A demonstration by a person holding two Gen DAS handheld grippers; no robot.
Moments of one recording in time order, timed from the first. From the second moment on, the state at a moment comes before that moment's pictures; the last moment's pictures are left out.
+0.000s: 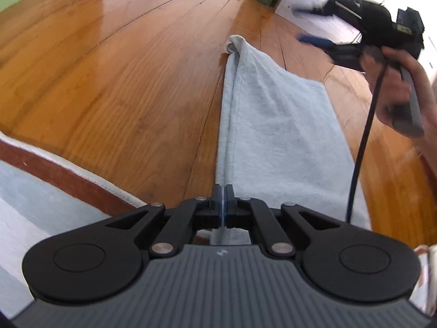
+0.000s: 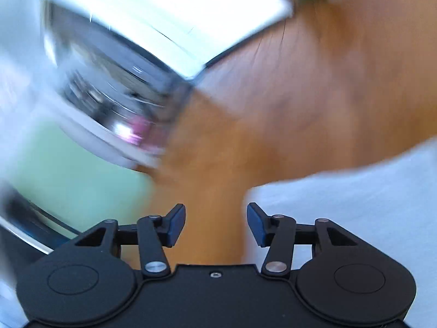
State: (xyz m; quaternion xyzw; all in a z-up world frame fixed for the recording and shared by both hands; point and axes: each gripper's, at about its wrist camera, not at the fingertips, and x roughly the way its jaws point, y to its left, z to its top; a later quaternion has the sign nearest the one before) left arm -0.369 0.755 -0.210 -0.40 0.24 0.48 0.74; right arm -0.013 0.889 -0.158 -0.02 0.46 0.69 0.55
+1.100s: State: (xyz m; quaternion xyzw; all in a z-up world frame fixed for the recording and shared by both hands) left arm -0.376 0.738 -0.193 -0.36 0.33 0.51 0.71; right arm 0.050 0.788 -0.152 -0.13 0.43 0.55 0.70
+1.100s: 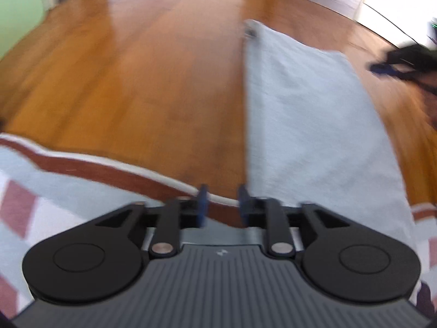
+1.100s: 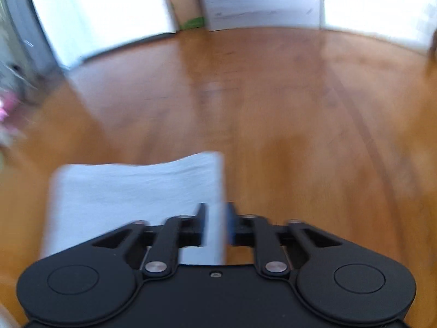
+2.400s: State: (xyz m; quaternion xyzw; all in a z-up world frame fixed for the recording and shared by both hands) left arm -0.461 0.689 -0.200 -0.42 0.29 0.57 0.64; right arm -0.059 0.425 -0.223 -0.13 0.54 0.65 0.51
